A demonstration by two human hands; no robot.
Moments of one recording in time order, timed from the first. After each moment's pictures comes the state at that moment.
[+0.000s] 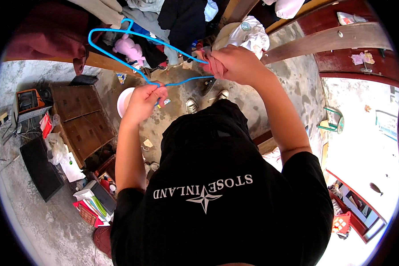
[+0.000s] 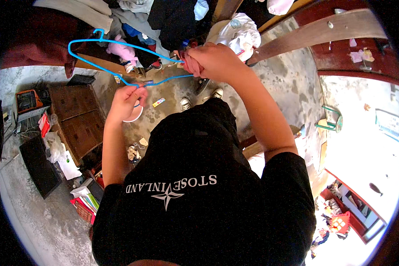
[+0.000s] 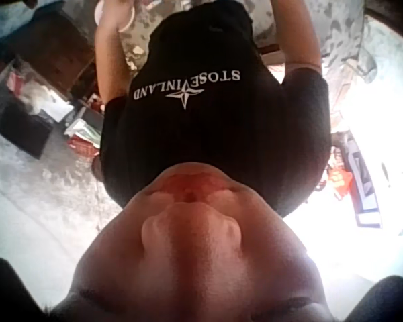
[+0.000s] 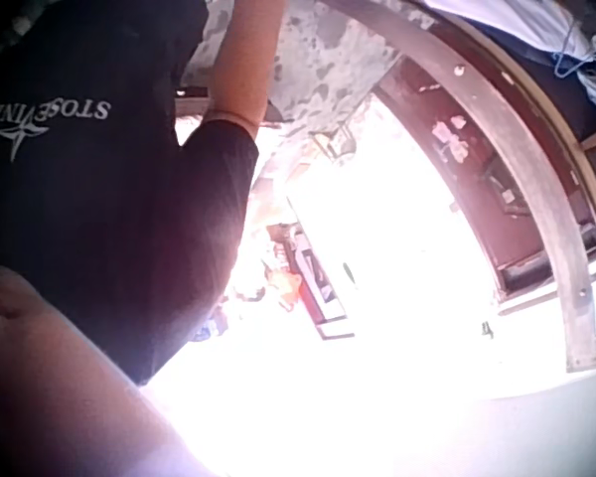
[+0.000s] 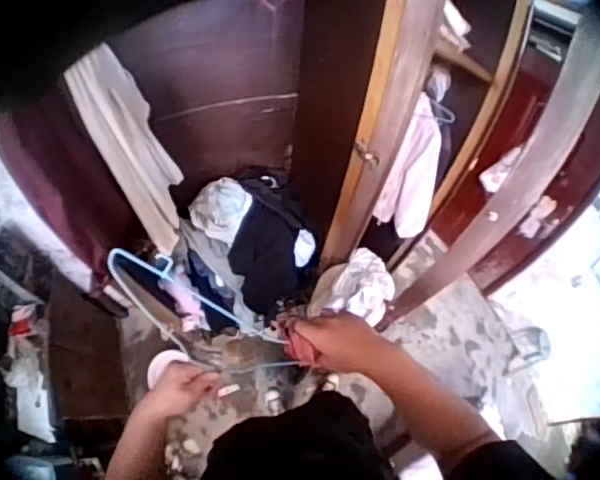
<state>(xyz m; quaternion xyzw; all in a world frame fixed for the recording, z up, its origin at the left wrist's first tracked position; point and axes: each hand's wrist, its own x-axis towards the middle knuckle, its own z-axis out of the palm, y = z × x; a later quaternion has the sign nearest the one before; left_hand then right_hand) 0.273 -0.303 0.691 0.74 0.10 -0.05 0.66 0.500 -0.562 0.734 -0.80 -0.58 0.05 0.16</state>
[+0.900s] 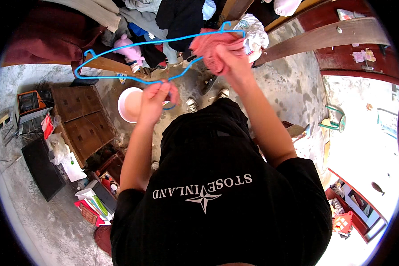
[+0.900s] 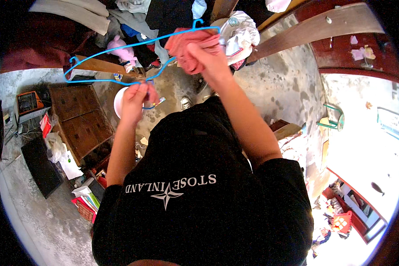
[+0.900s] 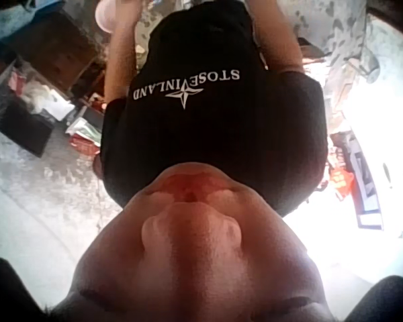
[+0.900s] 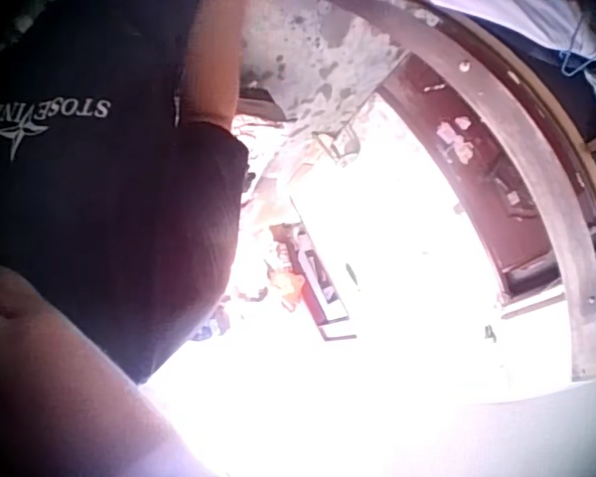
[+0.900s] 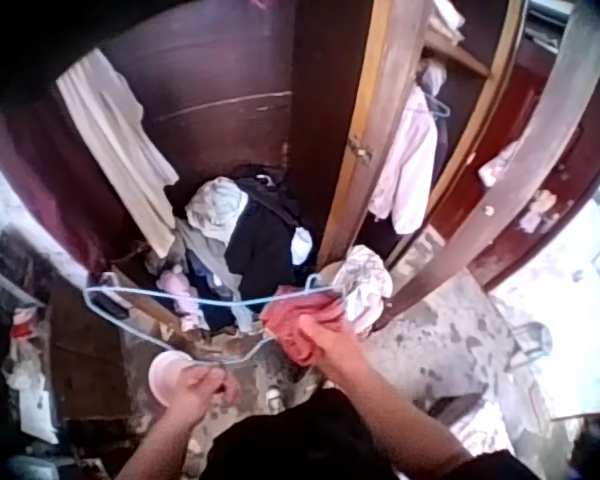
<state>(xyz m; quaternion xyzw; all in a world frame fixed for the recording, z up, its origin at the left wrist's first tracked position) 0.282 -0.349 0.669 0.55 0.14 0.01 0.82 0.465 -0.546 0.698 -0.44 -0.13 0.30 0.84</state>
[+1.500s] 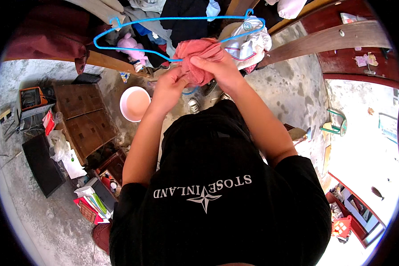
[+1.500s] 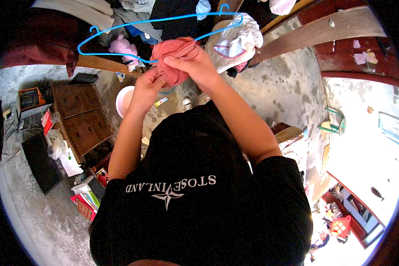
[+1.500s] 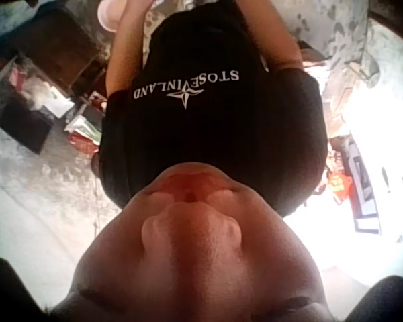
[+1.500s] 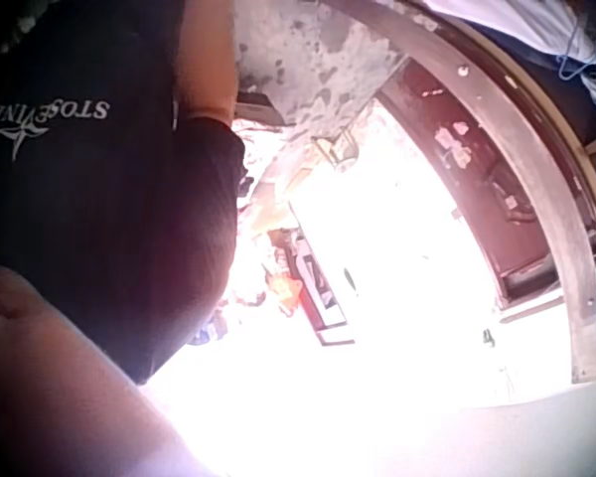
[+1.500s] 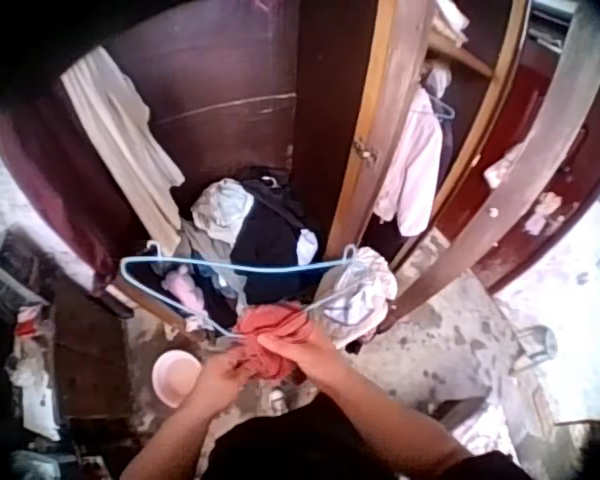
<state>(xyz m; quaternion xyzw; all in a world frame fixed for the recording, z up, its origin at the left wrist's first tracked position) 0.327 -0.367 0.685 0.69 0.16 -0.01 0.71 0.452 -0.518 0.705 -0.48 -0.17 0.36 0.78</state>
